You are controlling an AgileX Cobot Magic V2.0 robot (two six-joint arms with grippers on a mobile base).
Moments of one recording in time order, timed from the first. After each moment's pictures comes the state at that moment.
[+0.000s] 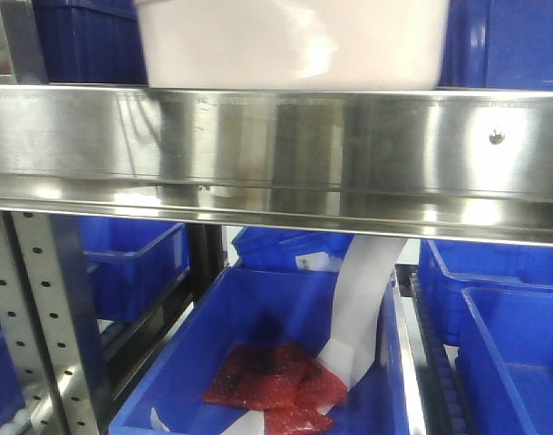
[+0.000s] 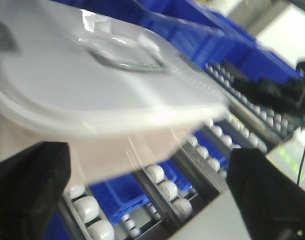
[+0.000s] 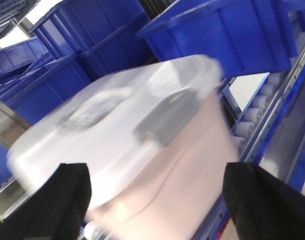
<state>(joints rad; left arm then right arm) 0.08 1.58 -1.54 -1.31 1.20 0.89 -0.34 1.40 -1.16 1.48 0.92 -1.05</state>
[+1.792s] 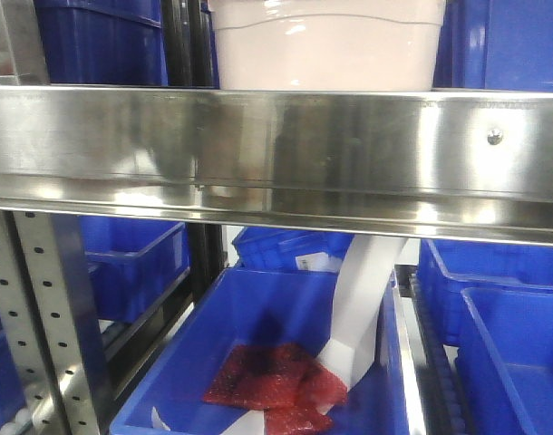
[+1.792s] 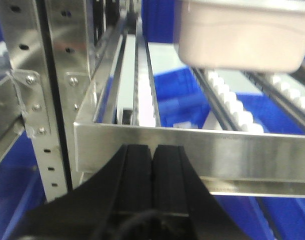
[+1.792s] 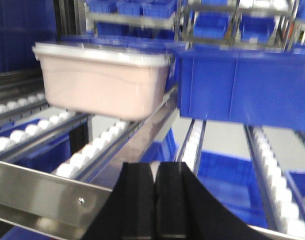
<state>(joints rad) -0.20 0.50 -0.49 -0.36 0.27 0.28 -0.32 0.09 -0.54 0.68 0.64 -0.58</state>
